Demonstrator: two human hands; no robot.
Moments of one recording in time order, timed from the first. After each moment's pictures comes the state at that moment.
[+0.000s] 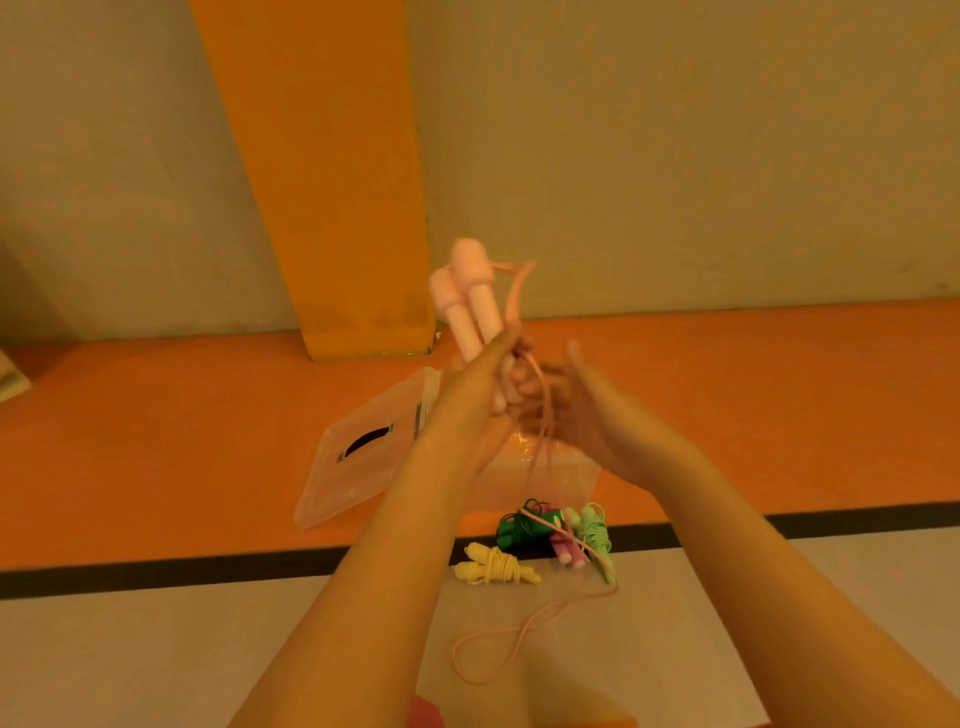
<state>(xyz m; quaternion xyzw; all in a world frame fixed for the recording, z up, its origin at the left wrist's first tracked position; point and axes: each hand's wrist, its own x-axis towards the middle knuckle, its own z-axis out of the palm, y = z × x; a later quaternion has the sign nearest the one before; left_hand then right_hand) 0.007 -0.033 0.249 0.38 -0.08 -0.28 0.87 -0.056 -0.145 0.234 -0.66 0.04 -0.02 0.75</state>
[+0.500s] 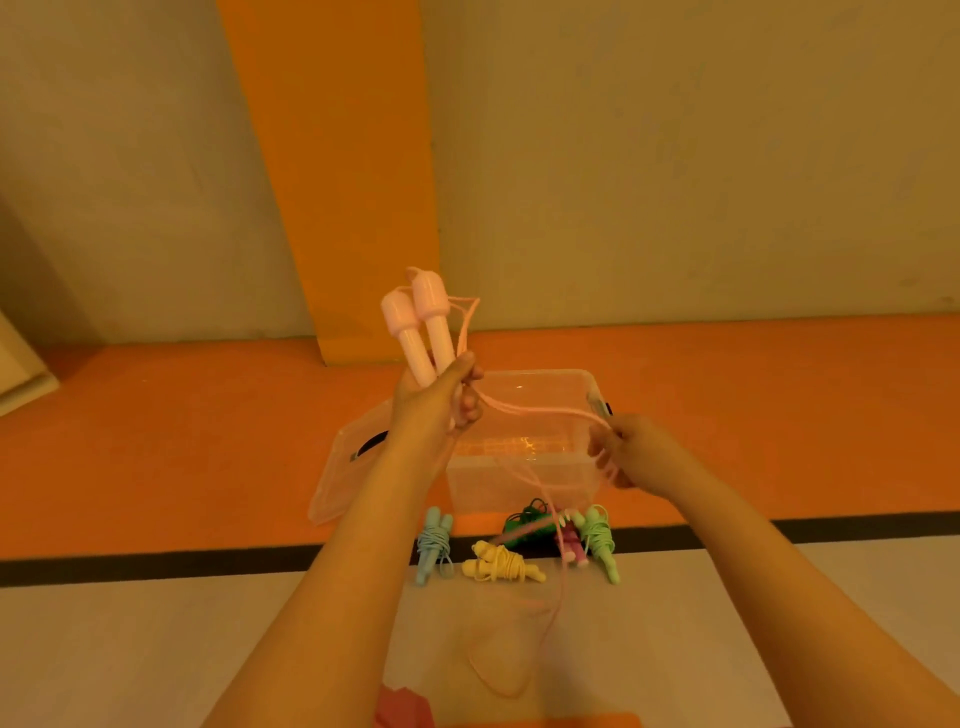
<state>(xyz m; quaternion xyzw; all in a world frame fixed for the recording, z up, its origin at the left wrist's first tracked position) 0.006 0.017 0.234 0.50 -0.06 -0.16 0.85 -0.096 -0.158 0.220 -0.89 0.22 -0.04 0.39</state>
